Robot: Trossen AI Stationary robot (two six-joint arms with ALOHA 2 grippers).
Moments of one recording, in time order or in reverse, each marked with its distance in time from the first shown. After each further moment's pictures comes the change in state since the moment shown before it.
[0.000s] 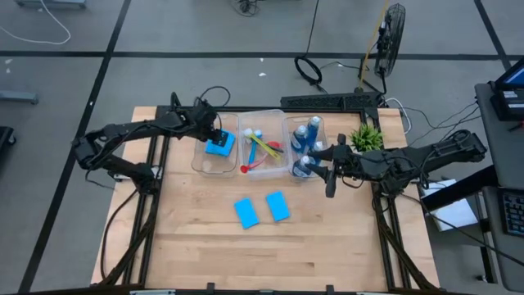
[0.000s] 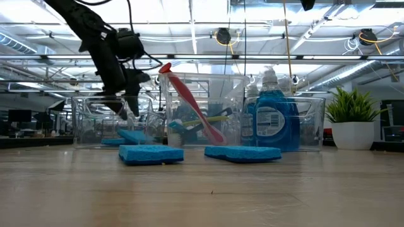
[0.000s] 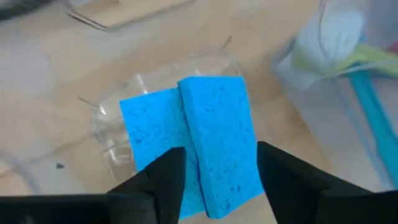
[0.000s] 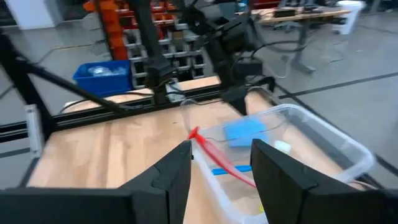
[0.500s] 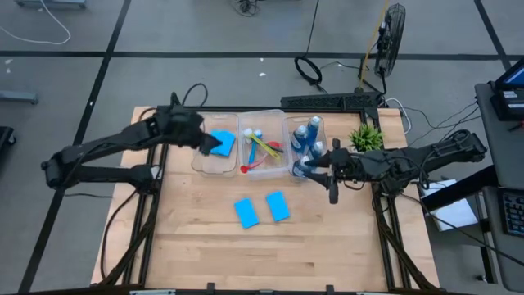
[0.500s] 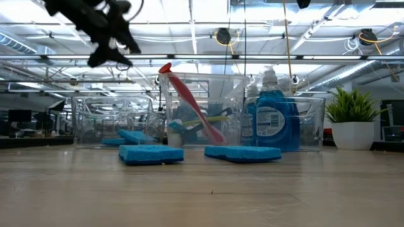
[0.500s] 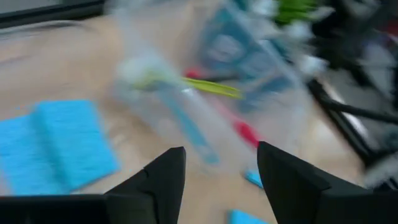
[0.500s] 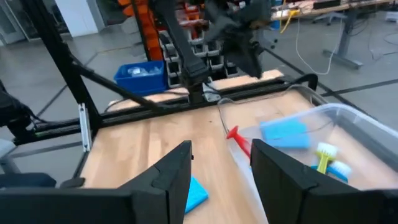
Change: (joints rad) left arm -0.174 -0.431 0.000 -0.015 0.182 -0.095; right arm 0.000 0.006 0.000 0.036 -0.150 0.034
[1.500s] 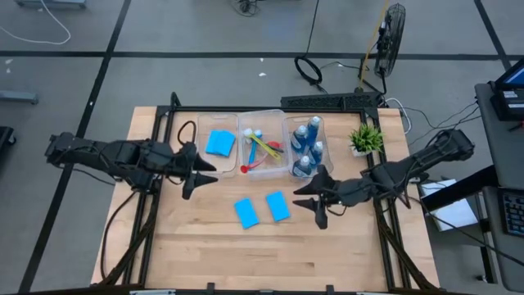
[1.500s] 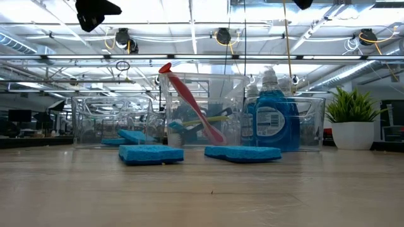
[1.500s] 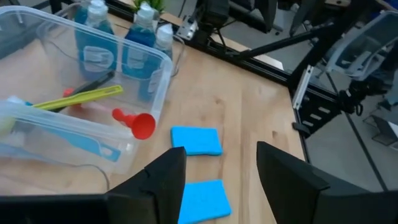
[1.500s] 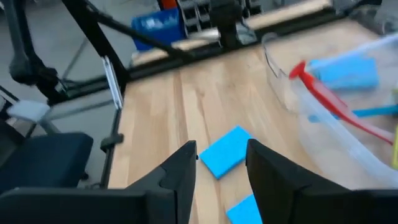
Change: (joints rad) left arm -0.623 -0.132 0.000 0.067 -0.289 0.134; right arm 0.152 0.240 0.103 -0.085 -0.002 0.240
